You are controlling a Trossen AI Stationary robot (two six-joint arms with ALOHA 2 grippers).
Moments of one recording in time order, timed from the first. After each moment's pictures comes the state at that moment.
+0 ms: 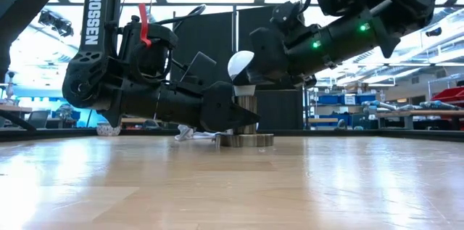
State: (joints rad) left arm -0.07 2.22 0.66 1.44 -0.43 -0.06; right arm 0.19 1.81 0.72 0.75 0.74 0.27
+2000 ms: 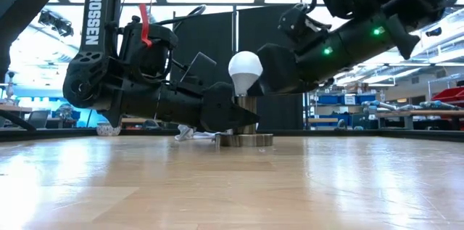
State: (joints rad) left arm -0.07 2.22 0.66 1.44 -0.43 -0.06; right arm 0.25 1.81 0.72 0.58 0.93 0.32
